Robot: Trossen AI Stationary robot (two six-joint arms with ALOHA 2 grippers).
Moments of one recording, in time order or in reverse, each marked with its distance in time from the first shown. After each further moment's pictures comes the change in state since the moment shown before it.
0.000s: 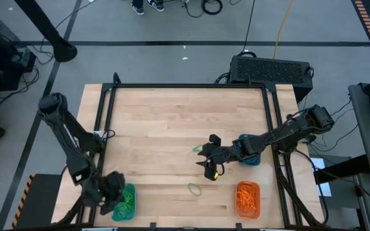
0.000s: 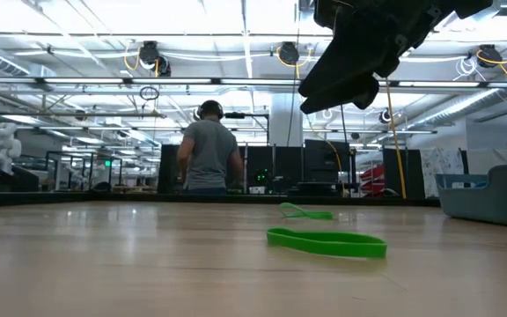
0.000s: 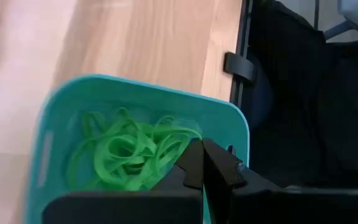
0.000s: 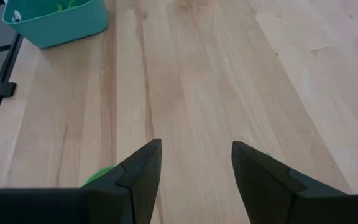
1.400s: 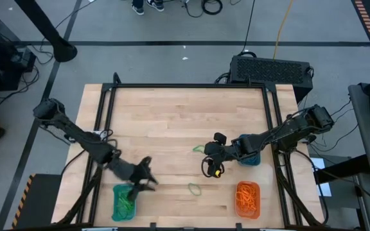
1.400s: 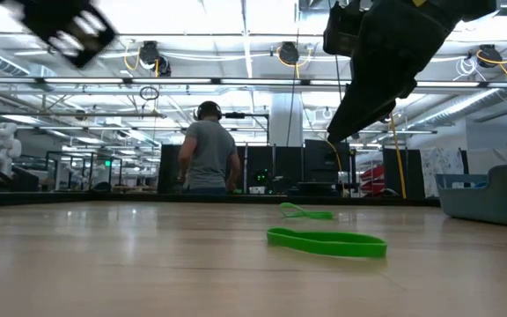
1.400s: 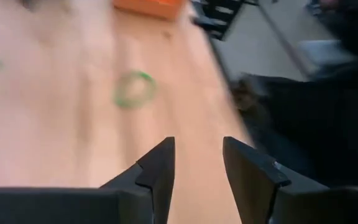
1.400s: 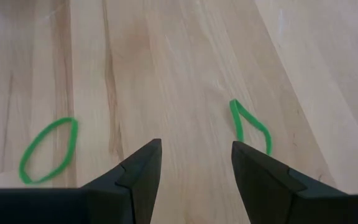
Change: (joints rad) left arm 0.455 0.063 0.001 0.410 0.136 0.836; right arm -0.021 0.000 0.000 -0.200 0.004 0.015
